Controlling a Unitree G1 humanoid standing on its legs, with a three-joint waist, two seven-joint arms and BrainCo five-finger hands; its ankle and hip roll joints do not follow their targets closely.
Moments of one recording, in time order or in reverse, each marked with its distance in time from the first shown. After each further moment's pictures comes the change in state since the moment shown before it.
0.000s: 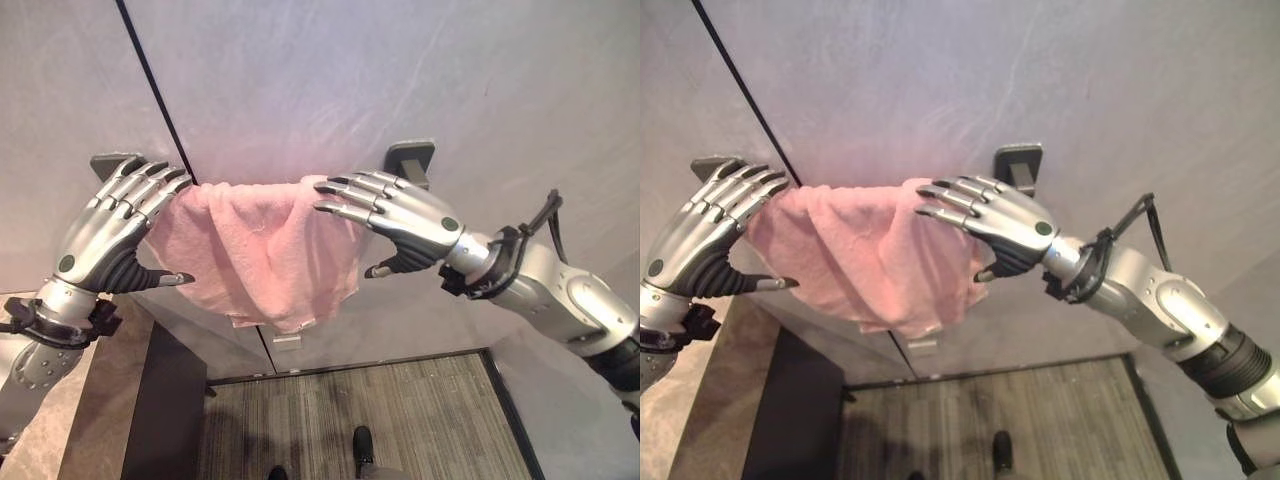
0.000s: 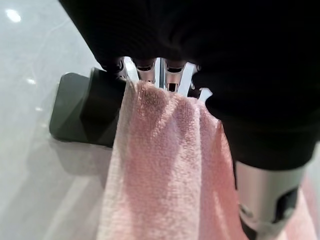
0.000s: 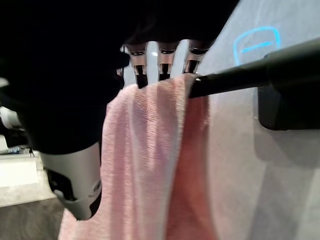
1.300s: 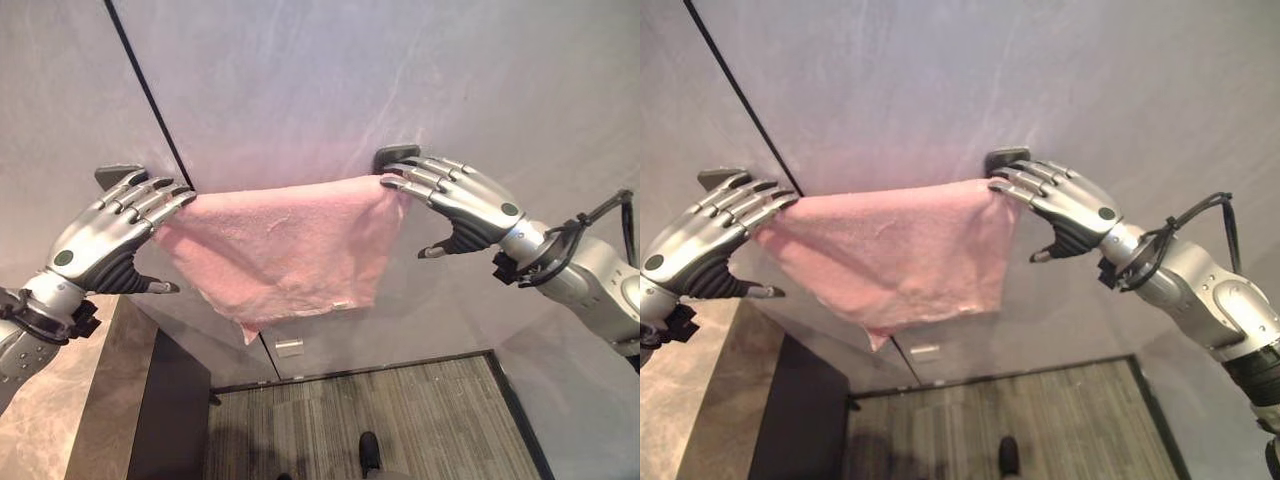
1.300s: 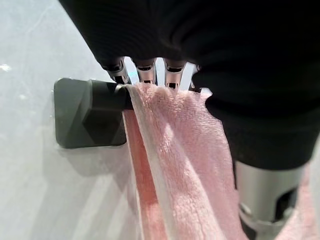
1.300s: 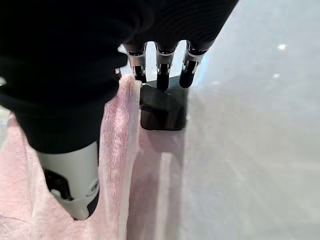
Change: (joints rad) left arm 0.064 0.077 0.047 0.030 -0.009 -0.010 -0.117; right arm 0.236 -0.121 -0.231 0.138 0.023 -0.040 -0.049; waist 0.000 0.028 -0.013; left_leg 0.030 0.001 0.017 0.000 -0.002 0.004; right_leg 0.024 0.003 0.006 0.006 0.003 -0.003
